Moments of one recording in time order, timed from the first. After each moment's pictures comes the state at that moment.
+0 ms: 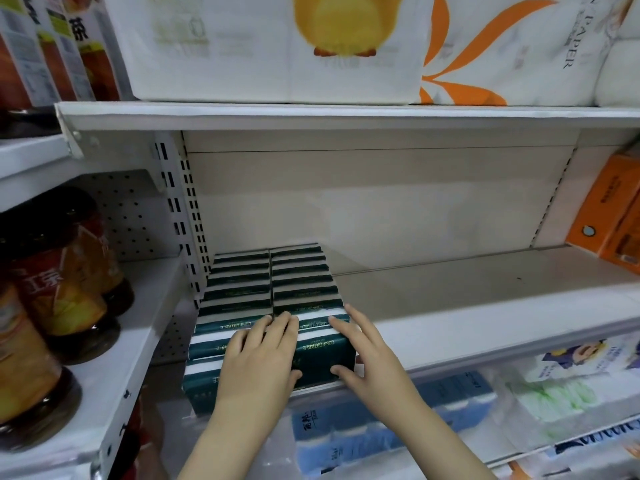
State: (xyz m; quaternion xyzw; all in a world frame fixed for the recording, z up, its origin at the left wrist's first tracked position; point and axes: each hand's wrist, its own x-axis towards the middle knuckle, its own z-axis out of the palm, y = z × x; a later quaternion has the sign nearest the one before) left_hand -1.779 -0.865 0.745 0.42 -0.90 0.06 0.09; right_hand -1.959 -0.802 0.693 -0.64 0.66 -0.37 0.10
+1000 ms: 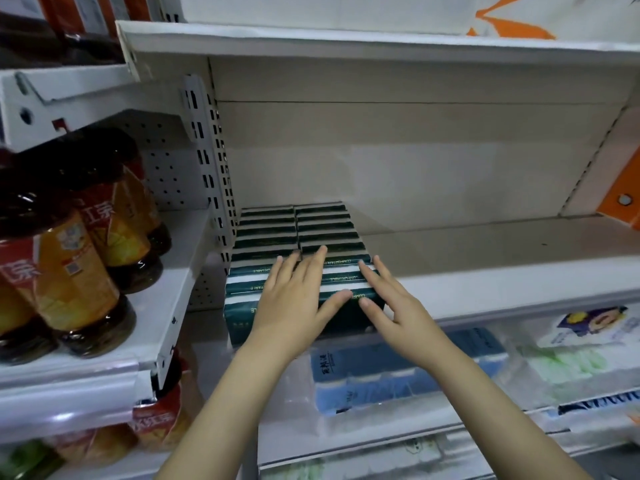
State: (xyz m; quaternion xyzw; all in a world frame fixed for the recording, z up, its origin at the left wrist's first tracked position) left_hand -1.776 -0.868 0.743 0.41 -0.89 -0.05 0.18; right_hand -1.950 -0.787 0.712 -0.62 0.67 -0.37 0.17
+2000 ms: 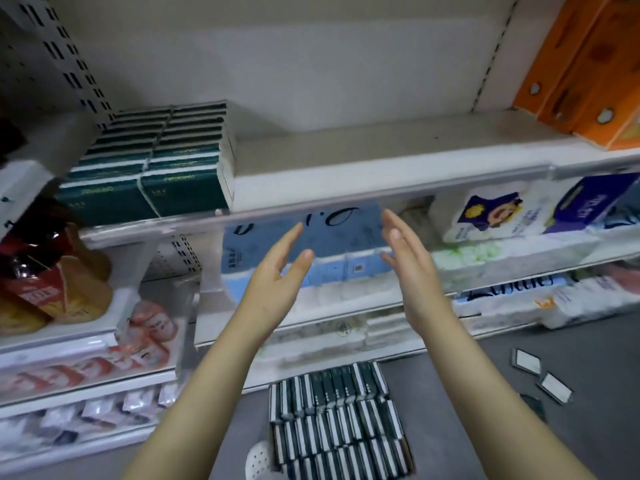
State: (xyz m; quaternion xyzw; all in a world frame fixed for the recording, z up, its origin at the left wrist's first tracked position) left_hand -1.916 -0.652 0.676 0.39 -0.68 -0.53 0.32; right_hand -2.097 -0.572 0.672 -0.36 0.60 -0.63 0.32
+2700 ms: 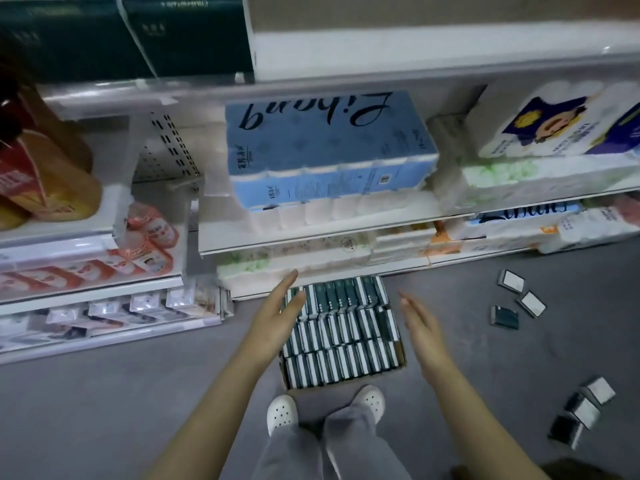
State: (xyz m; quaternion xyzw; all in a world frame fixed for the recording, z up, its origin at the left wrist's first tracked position) left_hand -1.813 -0.592 0.511 0.51 -0.57 -0.63 0.15; right_hand -2.025 -0.467 0.476 -0.20 0.76 -0.45 0.43
